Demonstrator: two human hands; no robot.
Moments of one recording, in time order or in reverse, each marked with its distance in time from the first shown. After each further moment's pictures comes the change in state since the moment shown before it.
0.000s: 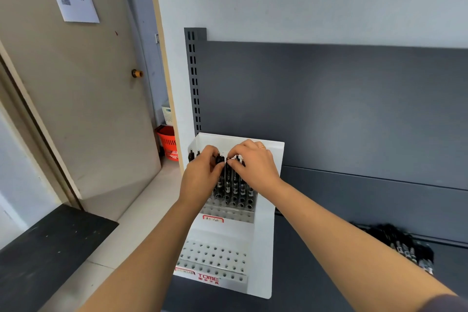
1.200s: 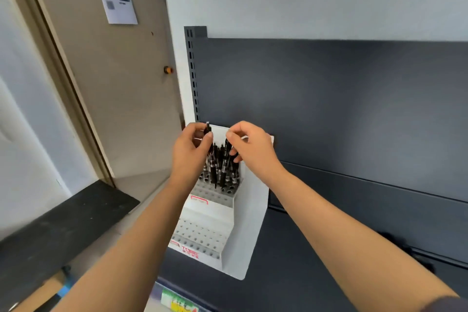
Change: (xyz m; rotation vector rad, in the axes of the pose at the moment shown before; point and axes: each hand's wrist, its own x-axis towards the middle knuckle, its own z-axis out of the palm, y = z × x) left_hand -0.021 0.080 -0.005 -0.411 0.332 -0.148; right_hand -0.031 0.010 -0.068 0.862 -0.014 0.022
